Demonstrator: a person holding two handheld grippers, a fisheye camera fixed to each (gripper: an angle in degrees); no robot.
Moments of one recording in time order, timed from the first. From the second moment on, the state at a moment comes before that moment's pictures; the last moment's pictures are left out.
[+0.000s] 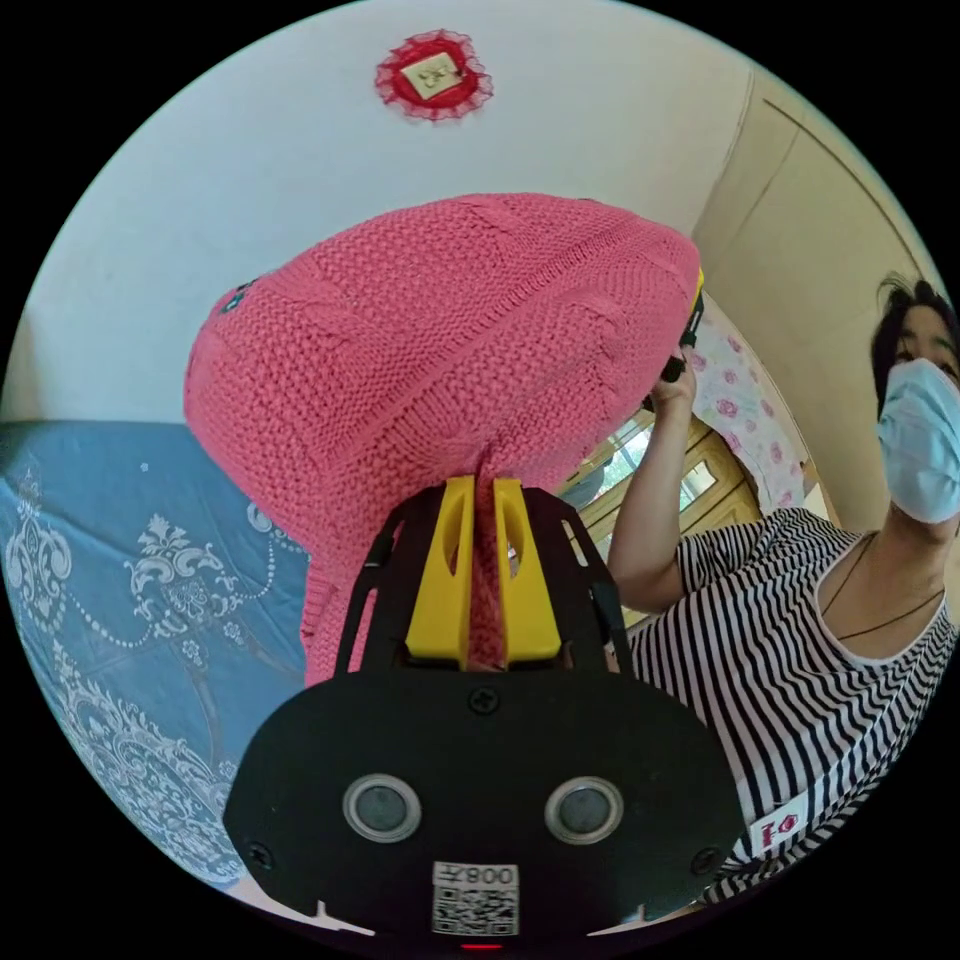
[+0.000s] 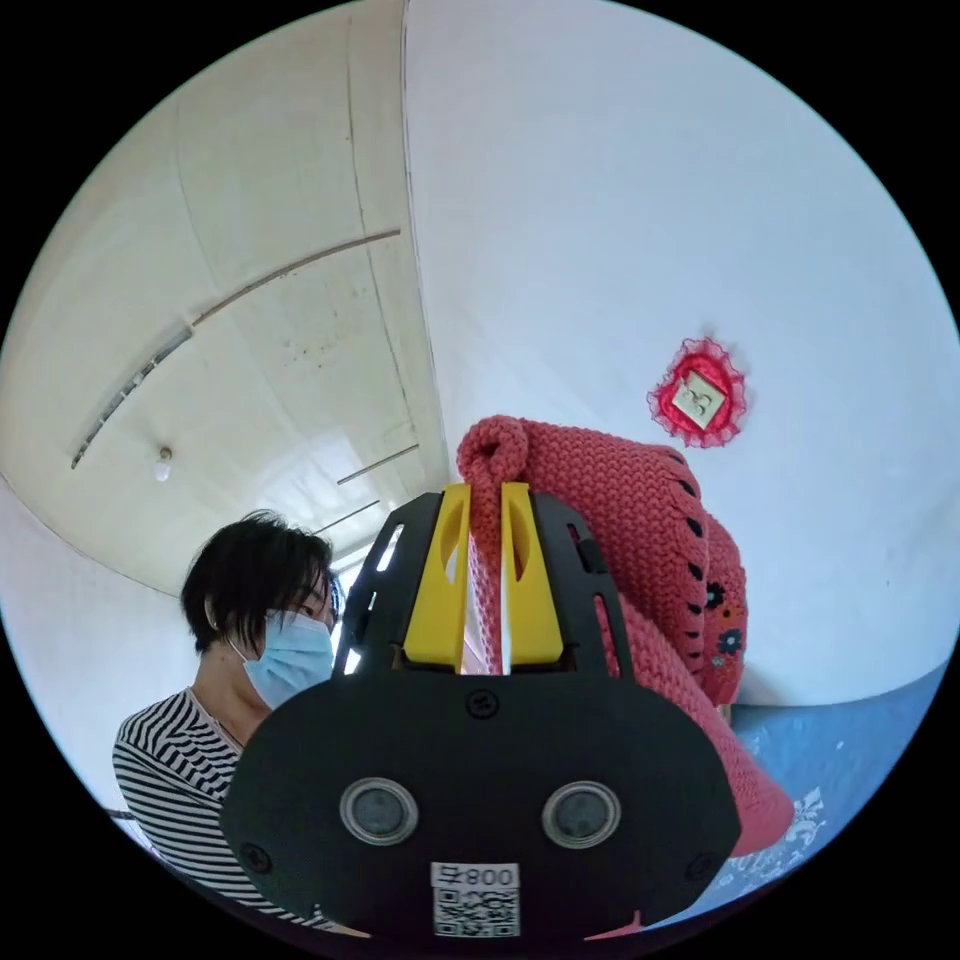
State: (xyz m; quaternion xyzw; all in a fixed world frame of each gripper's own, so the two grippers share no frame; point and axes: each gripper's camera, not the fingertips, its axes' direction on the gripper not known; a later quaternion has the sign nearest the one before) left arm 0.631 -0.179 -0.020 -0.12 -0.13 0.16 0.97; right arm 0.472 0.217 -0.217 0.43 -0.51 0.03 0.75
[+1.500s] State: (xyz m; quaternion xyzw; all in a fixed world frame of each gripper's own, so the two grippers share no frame) left arm 0.086 -0.117 -0.391 0.05 -0.44 -0.23 0.87; right arm -0.027 -0.223 0.198 -0.24 -0.17 0.07 0.95
